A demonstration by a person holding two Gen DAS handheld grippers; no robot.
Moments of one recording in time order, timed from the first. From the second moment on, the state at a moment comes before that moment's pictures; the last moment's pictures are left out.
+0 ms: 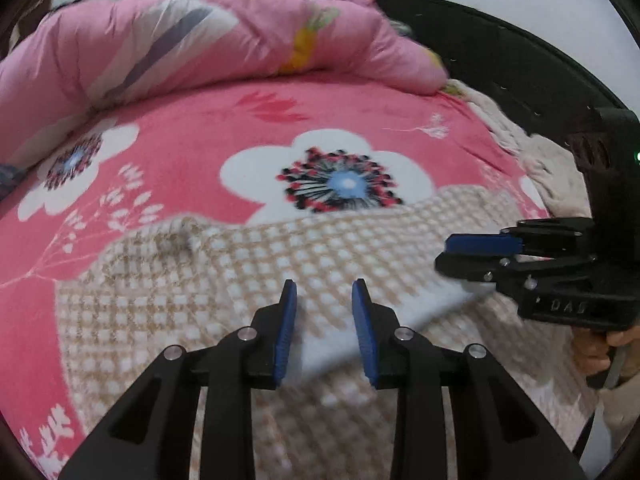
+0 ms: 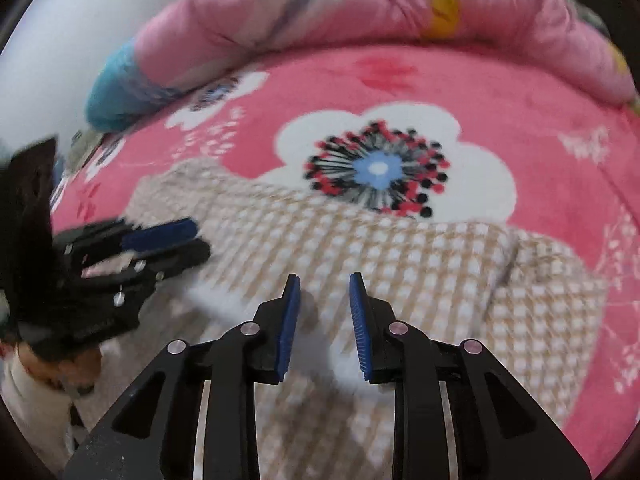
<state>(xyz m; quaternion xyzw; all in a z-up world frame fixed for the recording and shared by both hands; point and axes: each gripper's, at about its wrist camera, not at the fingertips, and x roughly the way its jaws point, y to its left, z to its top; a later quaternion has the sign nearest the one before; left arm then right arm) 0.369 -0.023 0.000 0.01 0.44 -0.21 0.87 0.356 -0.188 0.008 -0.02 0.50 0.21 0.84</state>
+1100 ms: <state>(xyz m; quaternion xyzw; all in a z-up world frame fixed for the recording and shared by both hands) 0.145 0.051 0.028 -0.01 0.34 -0.06 0.94 0.166 -0.183 0.003 -0.01 0.49 0.20 0.85</state>
